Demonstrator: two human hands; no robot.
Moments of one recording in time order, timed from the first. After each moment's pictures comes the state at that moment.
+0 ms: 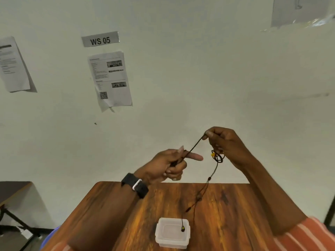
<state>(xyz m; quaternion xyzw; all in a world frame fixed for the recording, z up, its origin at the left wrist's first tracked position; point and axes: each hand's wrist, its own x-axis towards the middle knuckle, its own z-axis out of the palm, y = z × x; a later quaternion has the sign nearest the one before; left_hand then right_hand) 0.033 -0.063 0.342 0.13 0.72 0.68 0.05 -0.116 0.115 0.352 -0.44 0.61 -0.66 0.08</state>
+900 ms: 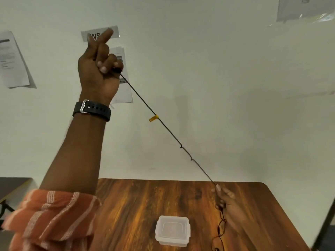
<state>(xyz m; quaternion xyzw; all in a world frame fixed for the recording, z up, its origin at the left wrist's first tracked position) 0.066 -0.145 0.542 0.20 0.47 0.76 -0.39 -0.113 0.124 0.135 -0.16 0.58 -0.76 0.25</state>
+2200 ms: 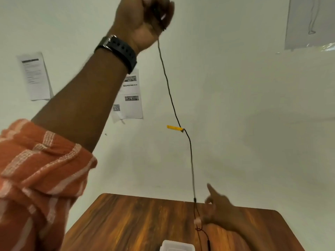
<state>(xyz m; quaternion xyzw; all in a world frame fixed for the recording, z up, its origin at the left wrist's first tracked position) 0.047 -0.086 0.670 0.24 0.53 0.73 -0.35 -0.080 0.096 0.259 -0.40 0.86 -0.29 0.15</state>
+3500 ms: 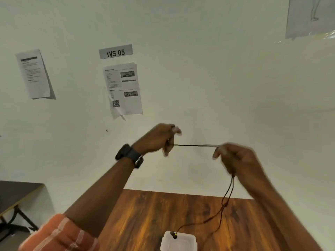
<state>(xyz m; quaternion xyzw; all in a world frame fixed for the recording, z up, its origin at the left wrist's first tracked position) 0.009 -0.121 0.424 -0.01 0.89 0.41 -0.19 -0.068 0.133 0.367 -0.44 0.59 -0.67 0.02</state>
